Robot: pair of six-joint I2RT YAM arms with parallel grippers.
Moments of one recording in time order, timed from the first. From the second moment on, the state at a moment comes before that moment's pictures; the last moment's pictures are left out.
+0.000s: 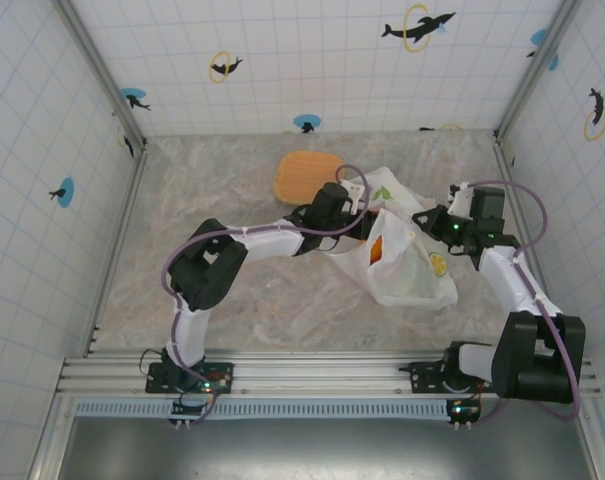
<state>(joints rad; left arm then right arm) -0.84 2.07 1.36 0.24 0.35 -0.53 -0.06 1.23 0.73 -0.22 -0.66 0.51</state>
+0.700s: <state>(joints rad) -0.84 2.17 1.47 0.20 0.32 -0.54 -0.05 1.23 0.73 -0.22 -0.65 0.51</state>
